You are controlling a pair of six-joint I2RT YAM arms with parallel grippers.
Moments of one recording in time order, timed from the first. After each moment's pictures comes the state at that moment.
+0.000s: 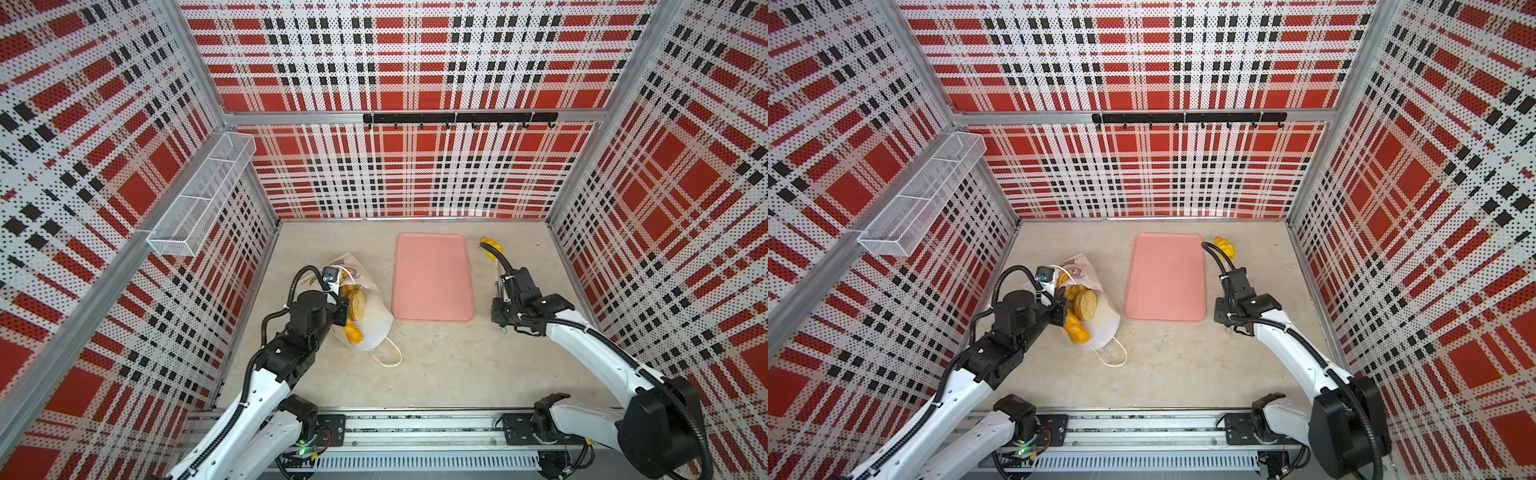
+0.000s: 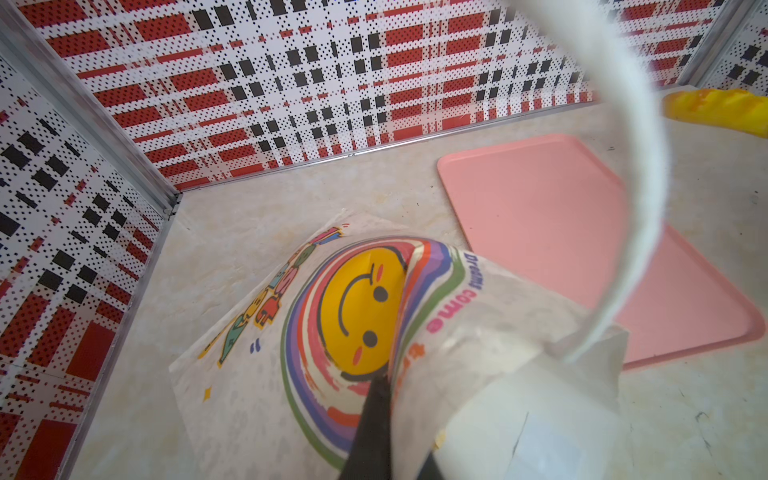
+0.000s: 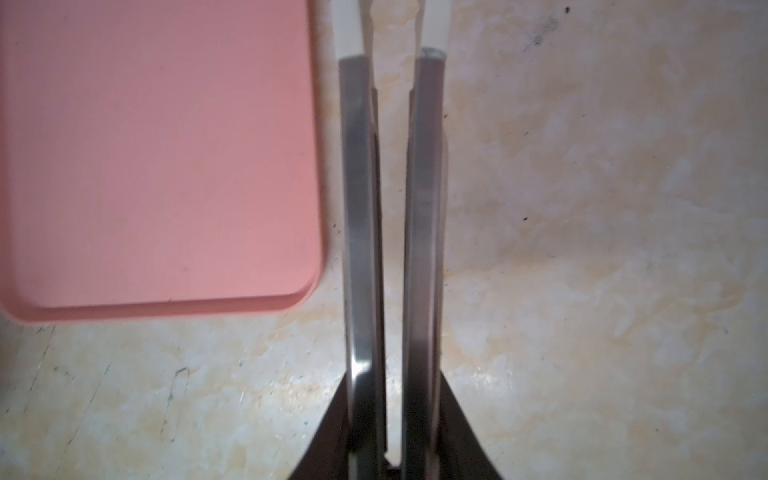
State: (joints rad) left arm -0.42 0.74 0.63 -0.29 -0.21 0.00; right arm 0.31 1.24 0.85 -0.69 0.13 0.41
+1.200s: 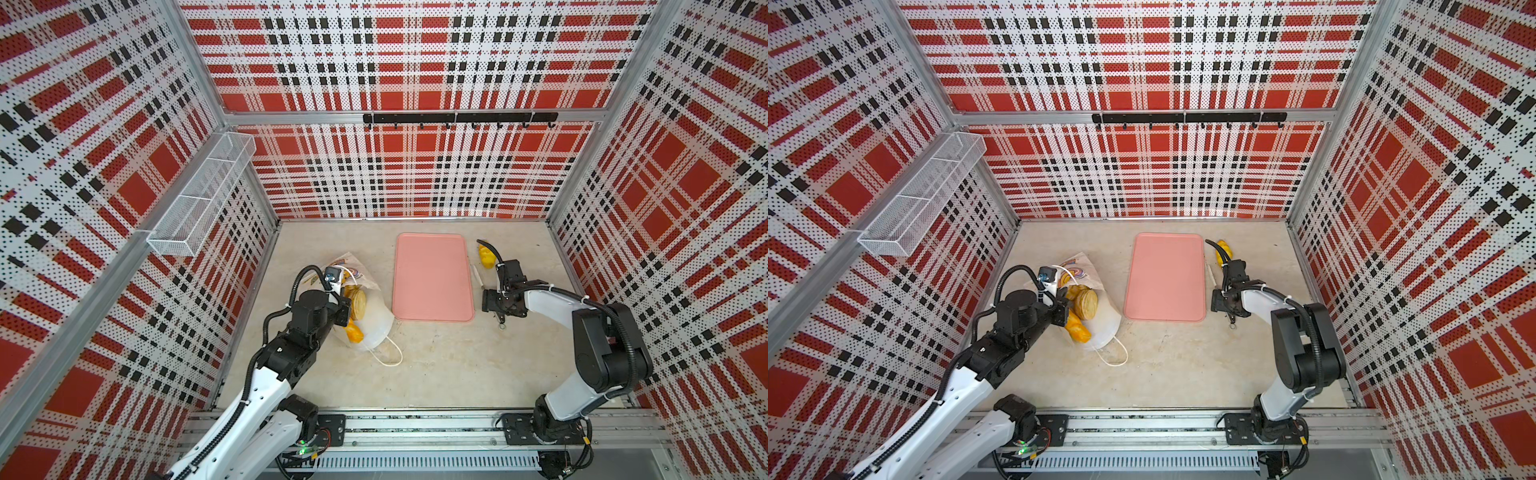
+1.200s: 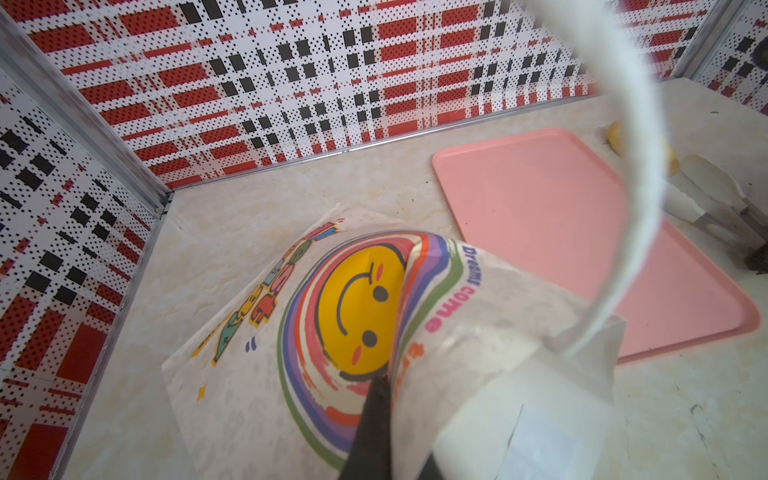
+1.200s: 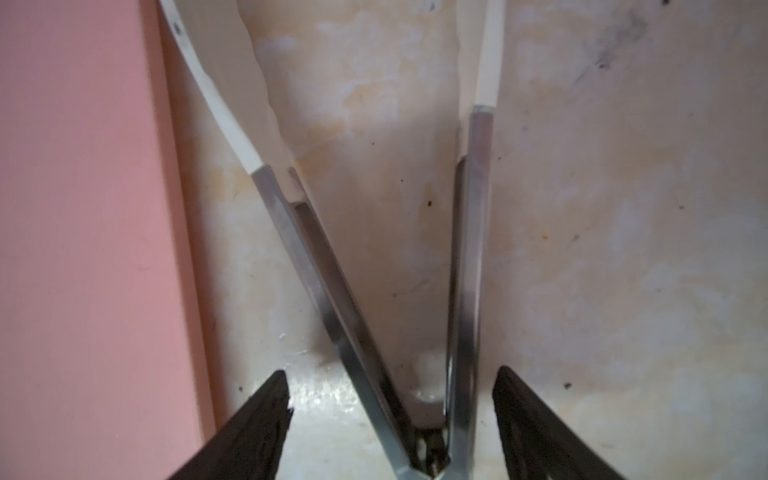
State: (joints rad) left arm -0.43 0.75 0.63 -0.29 -0.21 0.00; right arm 0.19 1.65 0.89 -0.42 0.08 0.31
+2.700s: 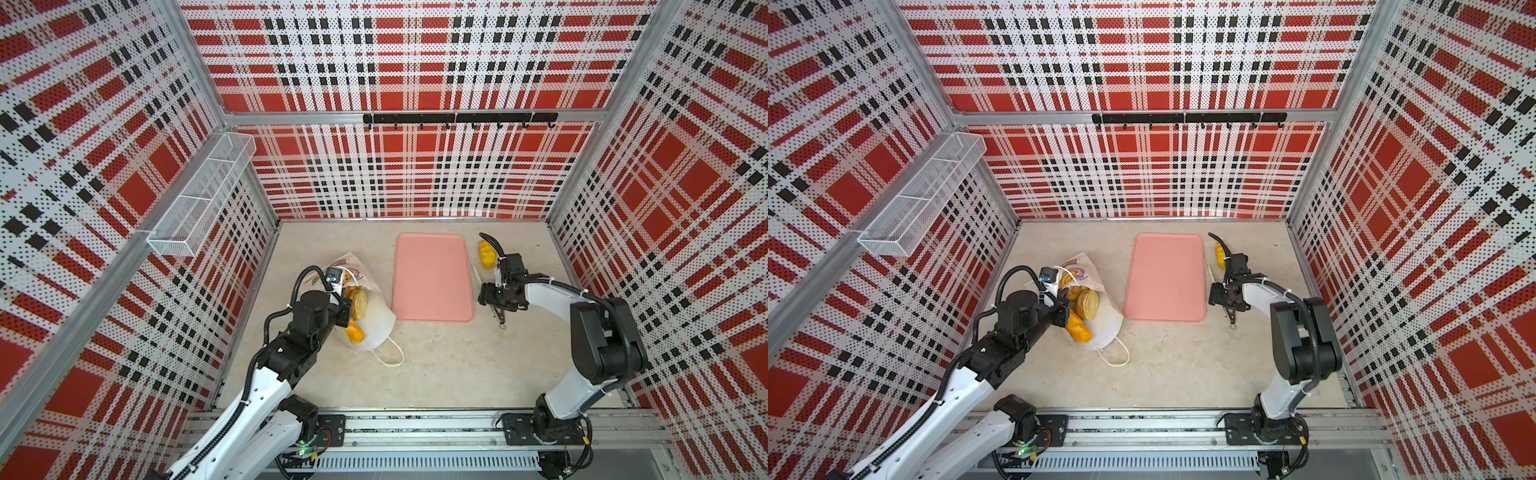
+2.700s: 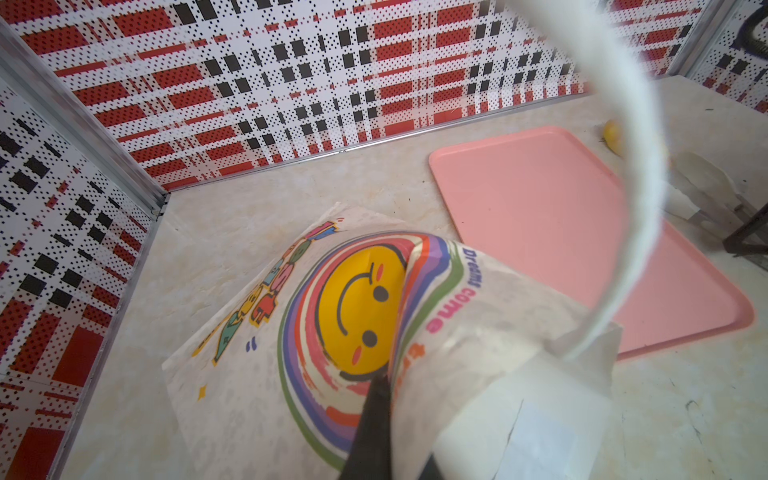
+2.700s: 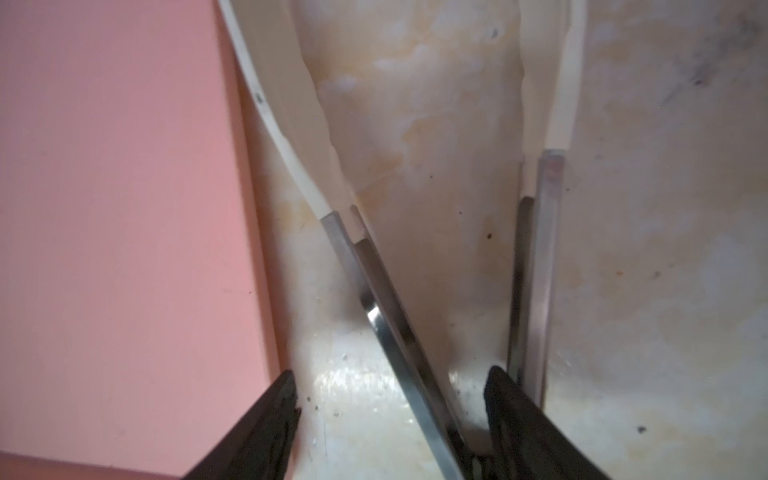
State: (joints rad) left arm -0.44 0.75 0.63 -0.29 -0.21 0.00; right arm 0.16 1.71 0.98 -0.45 -0.04 0.35
